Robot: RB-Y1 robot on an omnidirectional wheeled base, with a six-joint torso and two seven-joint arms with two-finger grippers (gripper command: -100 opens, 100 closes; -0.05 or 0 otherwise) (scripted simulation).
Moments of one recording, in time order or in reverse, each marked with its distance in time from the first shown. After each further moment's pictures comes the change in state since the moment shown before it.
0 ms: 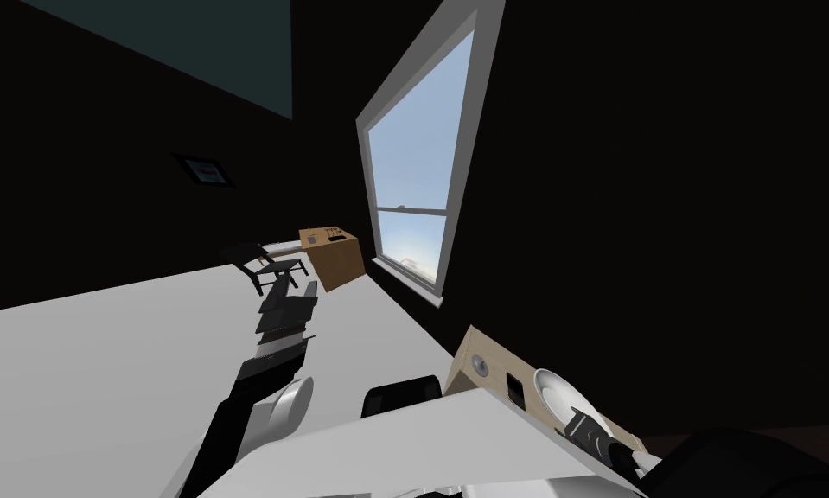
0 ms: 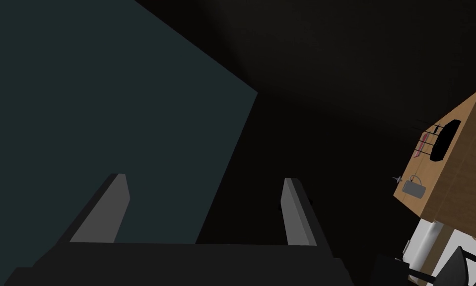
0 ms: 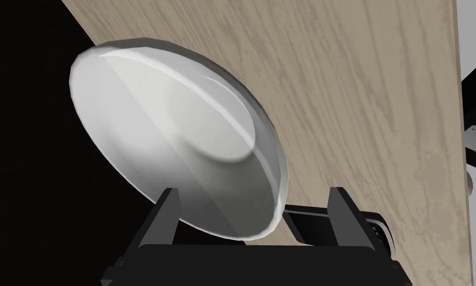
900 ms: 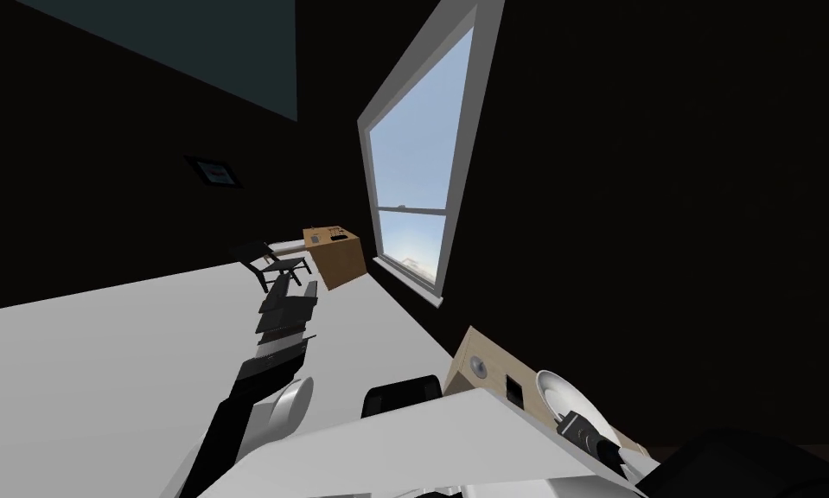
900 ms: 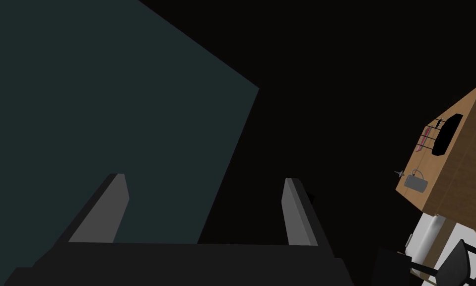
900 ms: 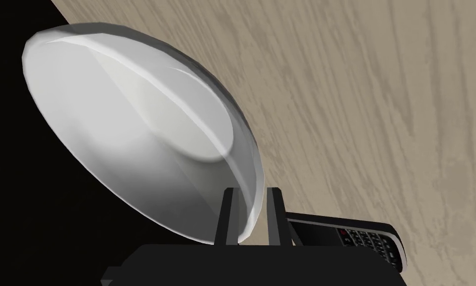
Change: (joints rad) left arm 0.000 0.000 0.000 0.000 0.000 0.000 0.000; right arm -0.031 0.040 0.012 0.022 0.002 0.029 0.014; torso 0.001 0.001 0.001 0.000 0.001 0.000
